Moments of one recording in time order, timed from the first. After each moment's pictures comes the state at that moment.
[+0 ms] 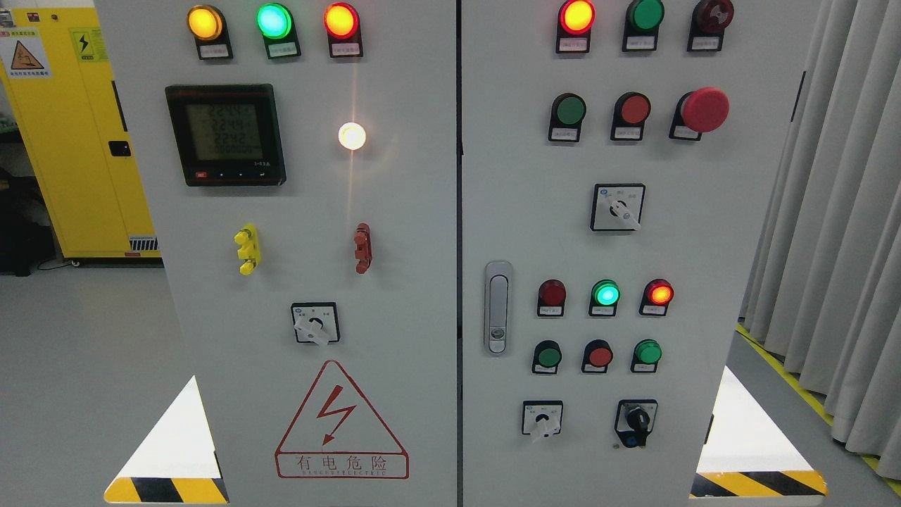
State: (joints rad) left arm 0.00 0.04 -0.15 0.00 0.09 -0.12 -0.01; right arm 0.05 -0.09 -0.10 -0.11 0.07 -0.03 0.17
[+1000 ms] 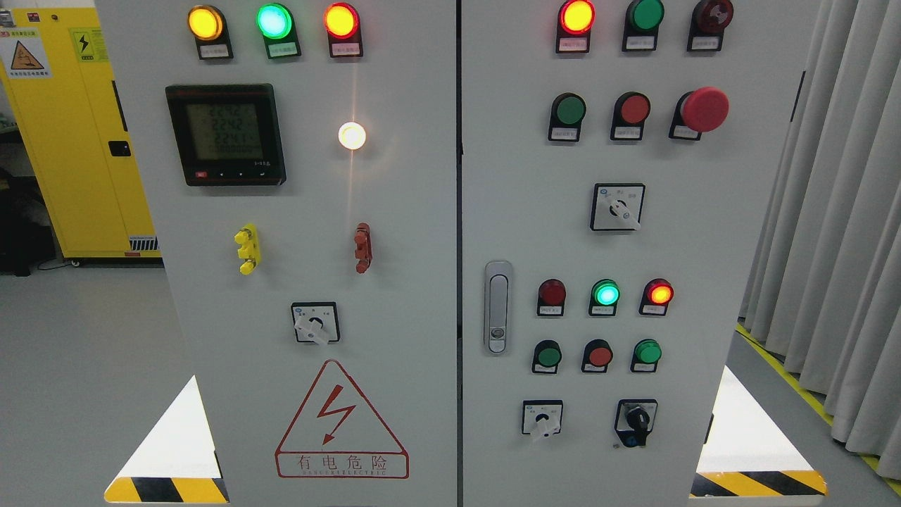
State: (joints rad) left arm 0.00 0.03 -0.15 0.00 0.09 -0.12 -0.01; right arm 0.13 -0.09 -0.10 -0.27 0.21 -0.30 0.24
